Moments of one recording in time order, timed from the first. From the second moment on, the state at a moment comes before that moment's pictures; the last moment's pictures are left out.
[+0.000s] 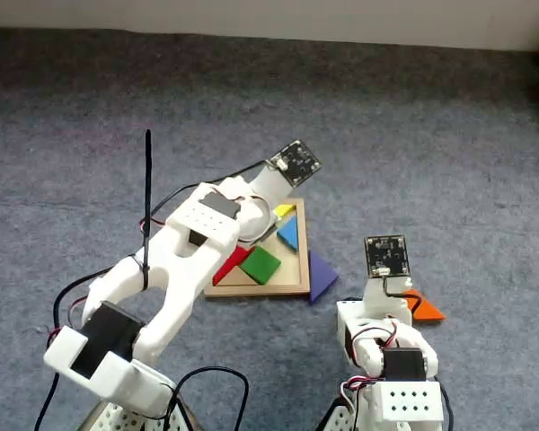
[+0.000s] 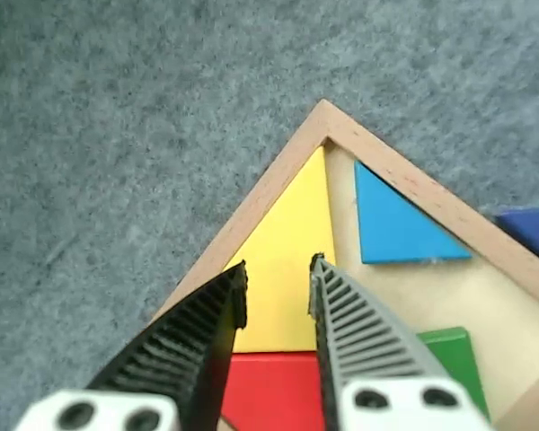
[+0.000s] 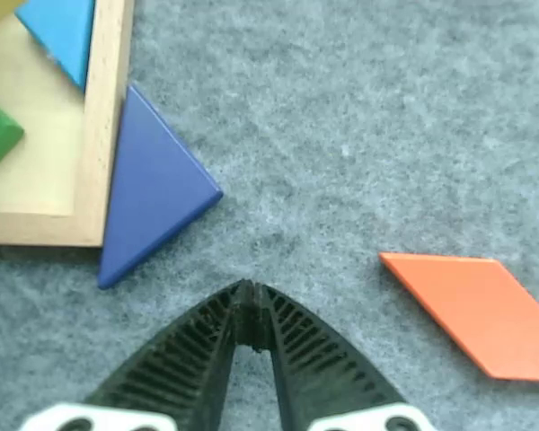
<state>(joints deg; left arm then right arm) 20.4 2.2 31.8 35.3 -18.4 -6.3 -91.5 96.0 58.3 5.8</state>
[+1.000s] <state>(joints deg) 26.1 9.2 28.7 31.3 -13.9 -6.3 -91.5 96.0 58.3 5.8</state>
